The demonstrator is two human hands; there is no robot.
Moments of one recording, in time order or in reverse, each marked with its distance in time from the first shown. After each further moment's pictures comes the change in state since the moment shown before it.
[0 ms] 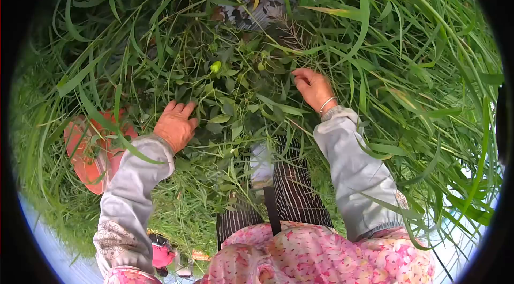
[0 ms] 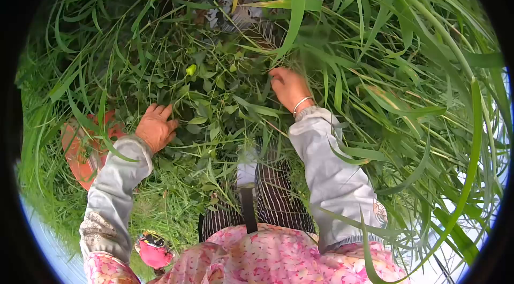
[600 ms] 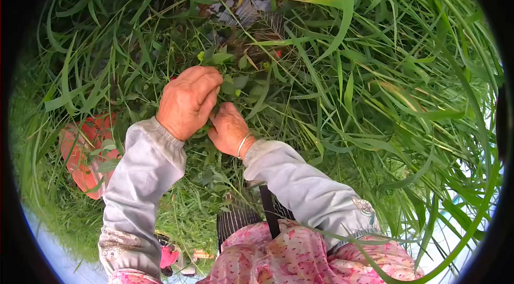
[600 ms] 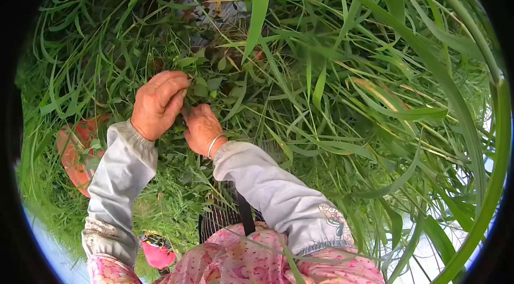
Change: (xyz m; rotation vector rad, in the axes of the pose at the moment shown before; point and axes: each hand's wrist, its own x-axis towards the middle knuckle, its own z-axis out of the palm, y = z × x) left_hand 0.064 0.033 -0.082 -0.520 0.629 0.055; right_hand -0.064 -0.114 0.125 -0.188 -0.273 -0.311
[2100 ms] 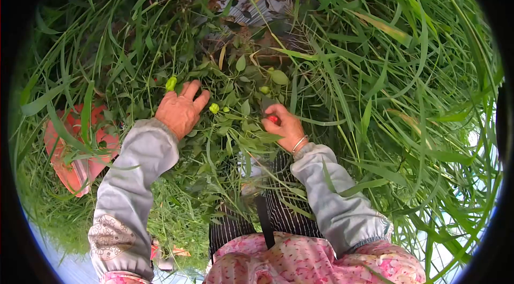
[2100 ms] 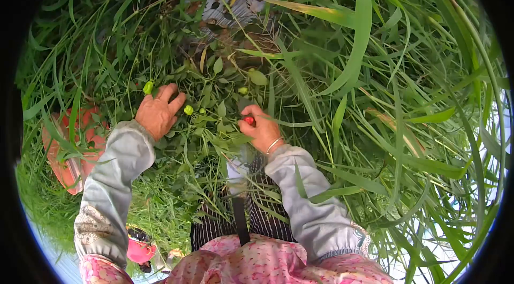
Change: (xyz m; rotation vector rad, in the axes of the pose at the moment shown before) left_hand -0.059 -0.072 0.054 0.513 -0.530 -0.184; right_hand -0.036 0.118 -0.028 0.385 0.154 0.397
